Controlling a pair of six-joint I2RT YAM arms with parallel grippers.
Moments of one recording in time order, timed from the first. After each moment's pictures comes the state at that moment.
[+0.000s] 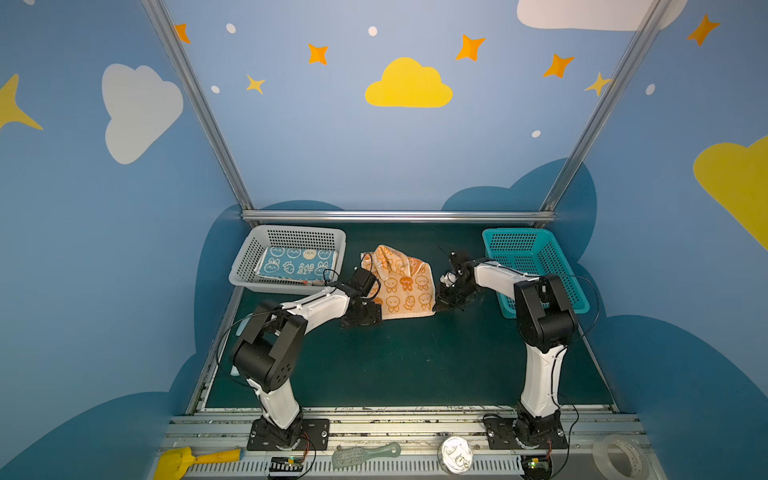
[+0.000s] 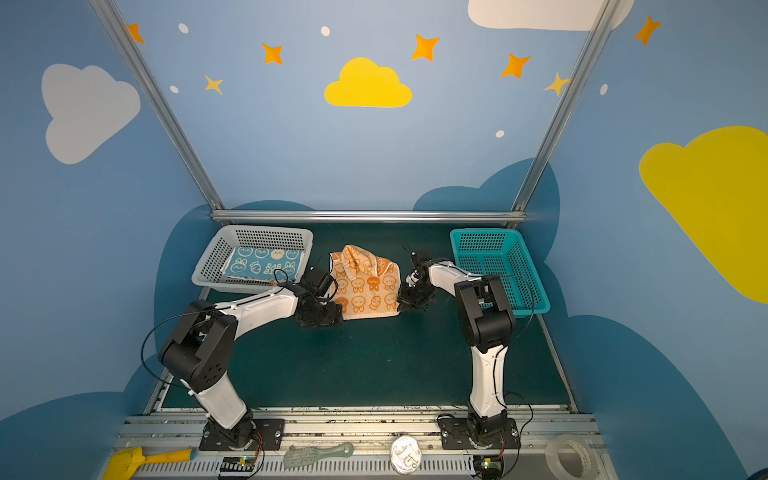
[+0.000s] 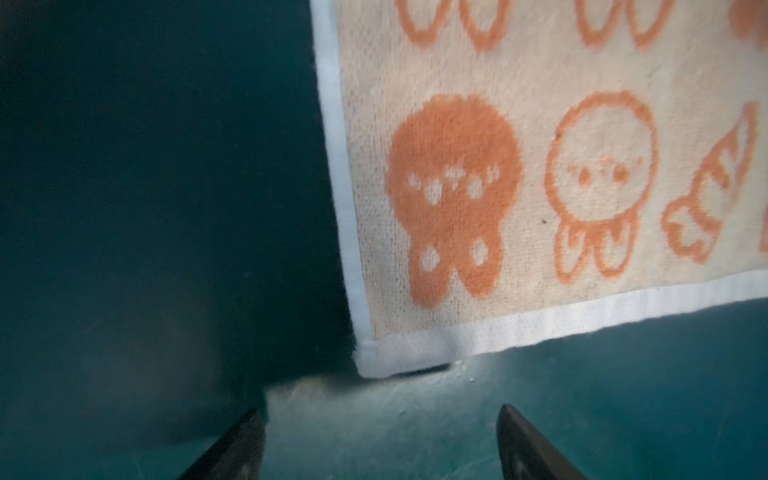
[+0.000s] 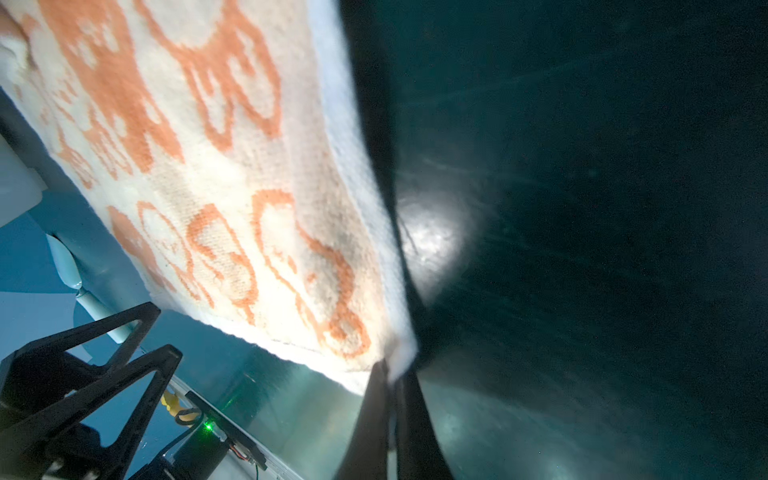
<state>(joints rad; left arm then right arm) -0.49 1.75 1.05 -0.58 0.08 -0.57 0.37 2.05 1.38 -0.75 -0.49 0.51</state>
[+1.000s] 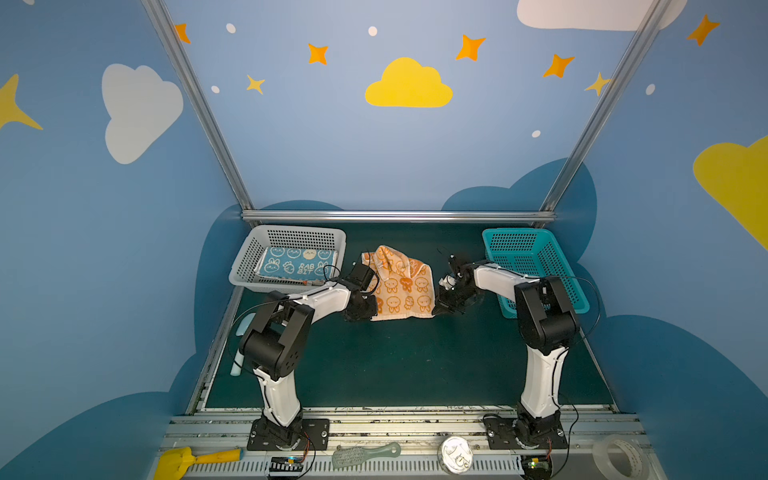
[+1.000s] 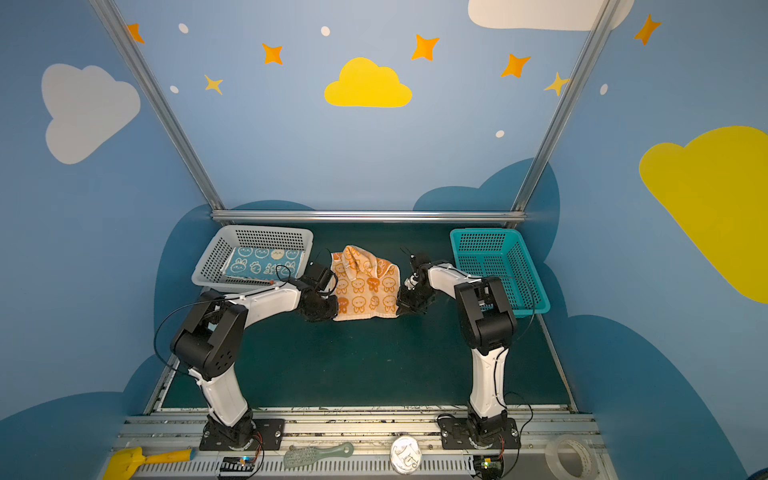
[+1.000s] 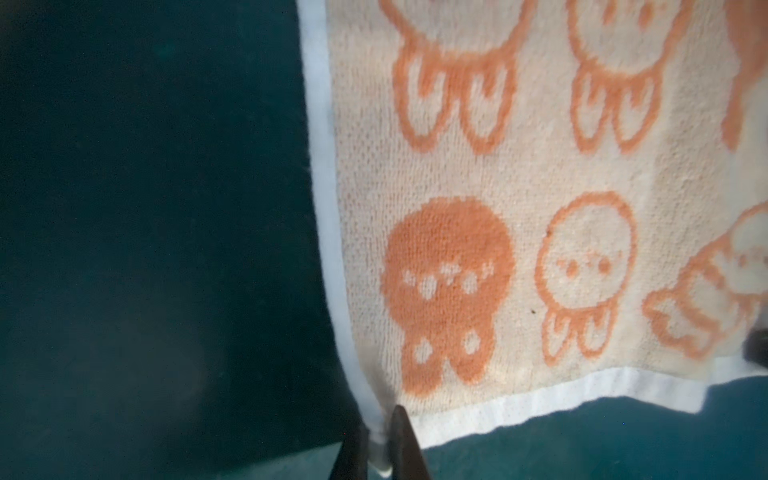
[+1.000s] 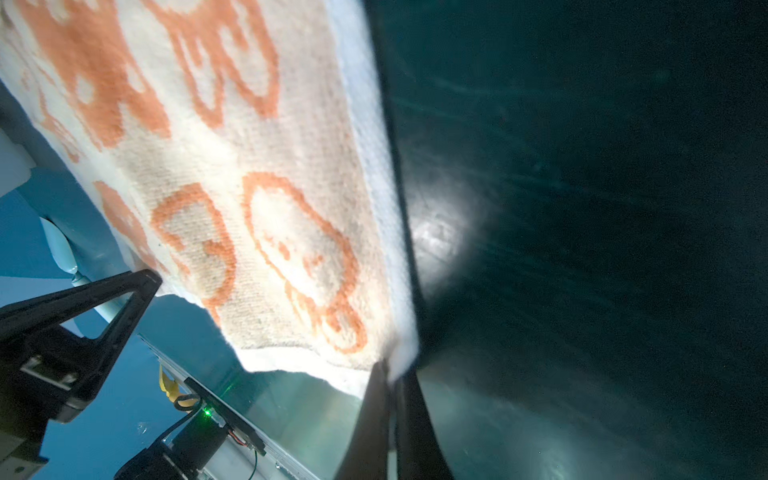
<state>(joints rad) -0.46 1.84 1.10 -0.50 0.14 -0.57 0.39 2.02 1.34 -0.75 -0.51 0.51</state>
